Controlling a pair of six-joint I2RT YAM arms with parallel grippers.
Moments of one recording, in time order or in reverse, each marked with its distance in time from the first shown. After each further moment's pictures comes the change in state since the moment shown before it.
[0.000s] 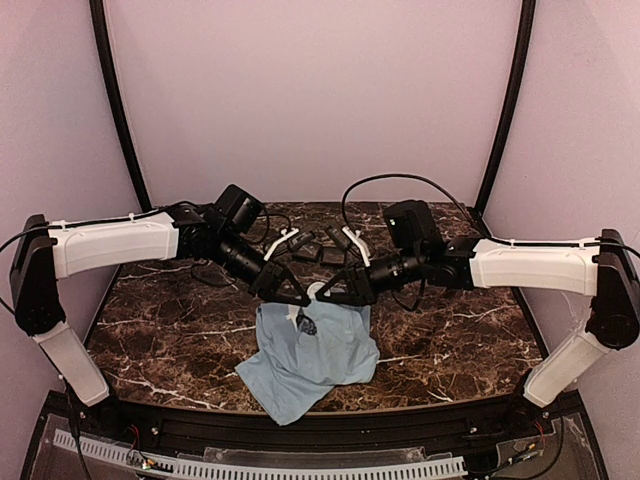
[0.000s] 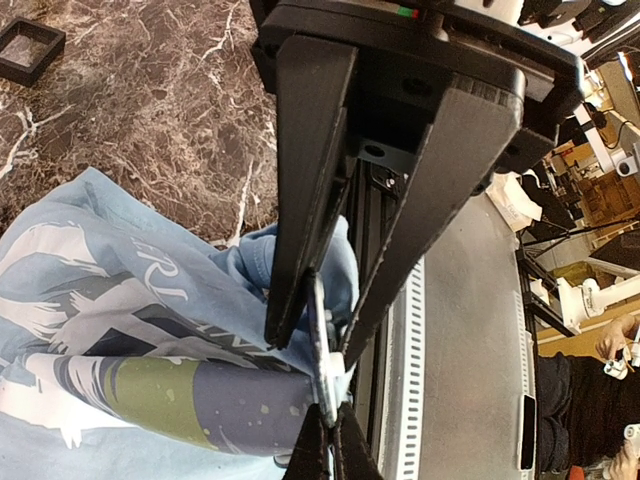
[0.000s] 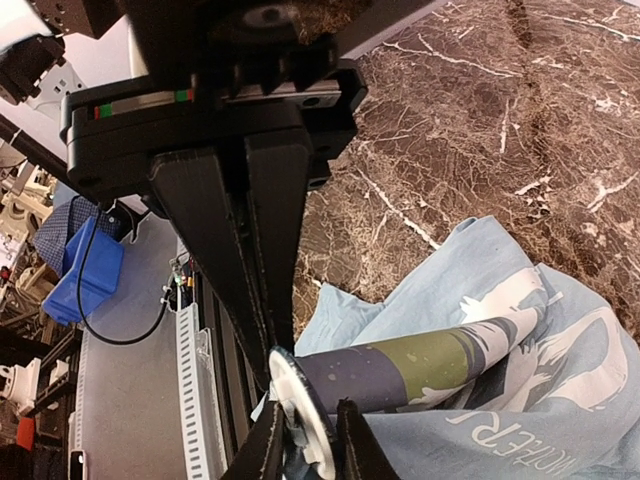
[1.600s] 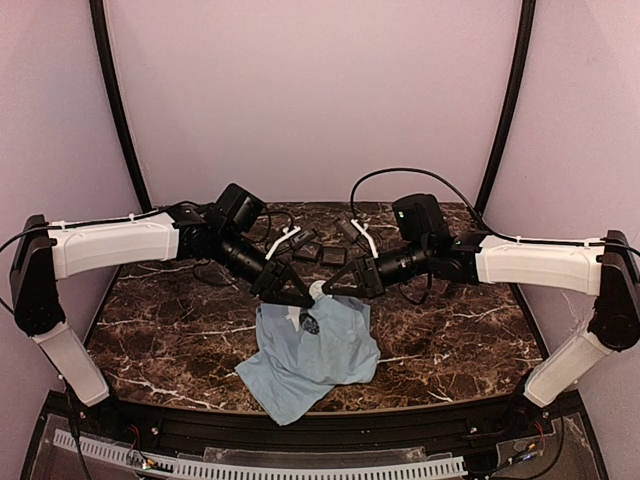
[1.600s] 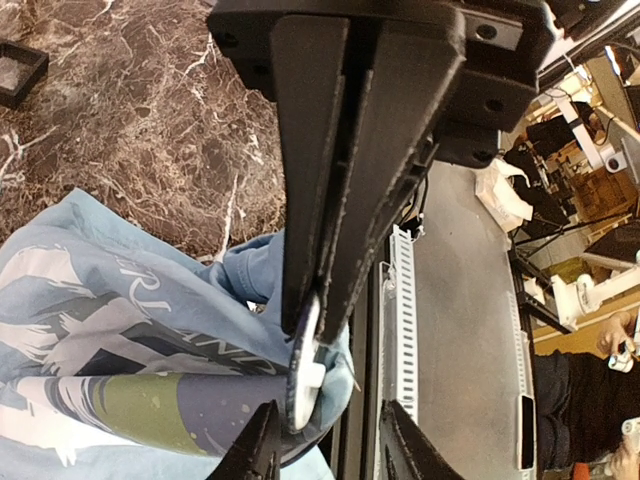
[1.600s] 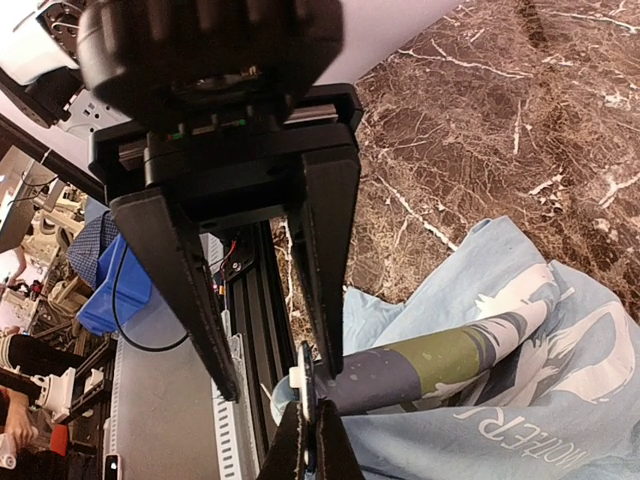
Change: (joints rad) left arm -0.009 0.000 0.001 0.031 0.021 0.003; right arm -0.051 -0.021 0.001 0.003 -0.119 0.064
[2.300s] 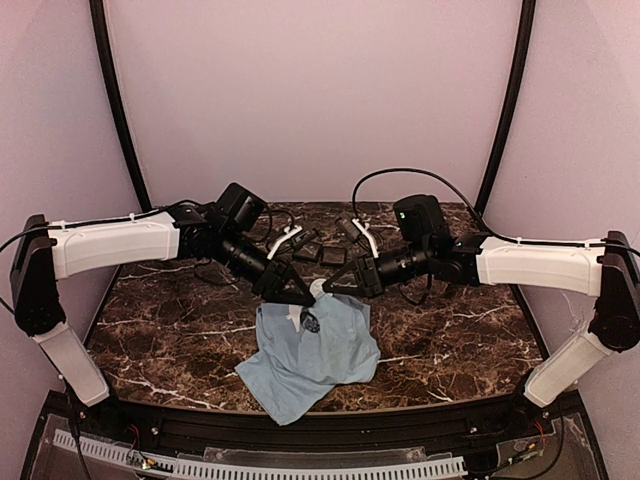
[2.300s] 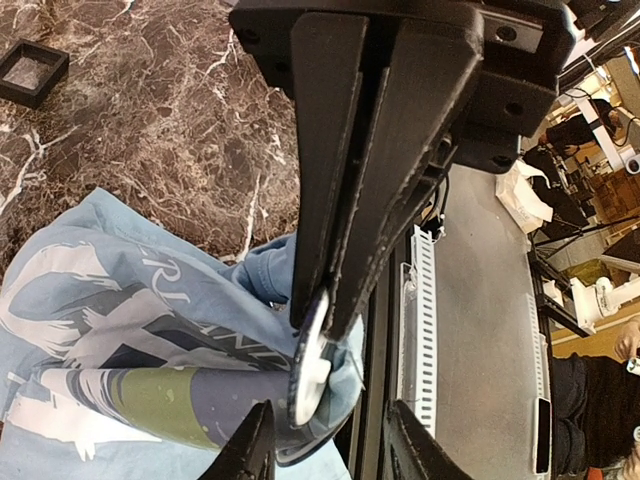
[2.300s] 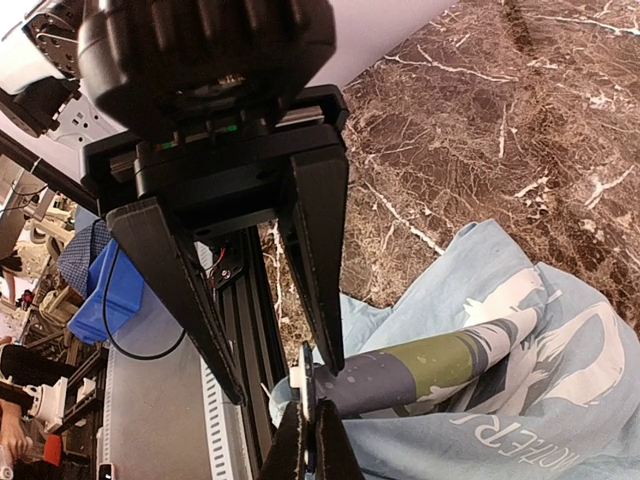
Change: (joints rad) left arm -0.004 0.002 0.008 -0.005 -0.055 0.007; right arm 0.000 -0.006 -0.013 0.019 0.037 0.012
